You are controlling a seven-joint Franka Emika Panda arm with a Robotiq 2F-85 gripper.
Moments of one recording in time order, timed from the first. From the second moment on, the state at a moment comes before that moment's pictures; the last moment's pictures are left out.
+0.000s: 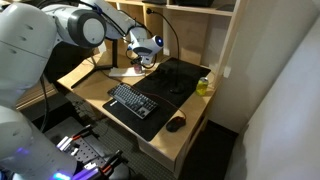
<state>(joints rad) 0.09 0.85 0.07 -1.42 1.03 2.22 1.03</state>
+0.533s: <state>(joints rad) 0.10 0.85 0.08 -1.42 1.07 2.37 1.00</state>
